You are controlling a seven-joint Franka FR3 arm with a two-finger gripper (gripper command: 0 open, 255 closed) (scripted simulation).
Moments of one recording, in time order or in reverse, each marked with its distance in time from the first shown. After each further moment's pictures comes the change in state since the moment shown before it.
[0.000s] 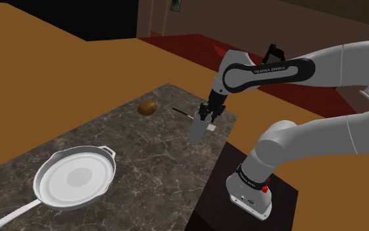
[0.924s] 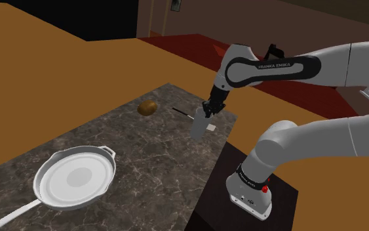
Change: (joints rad) arm -0.003 -0.033 0.000 0.037 -0.004 -0.070 0.005
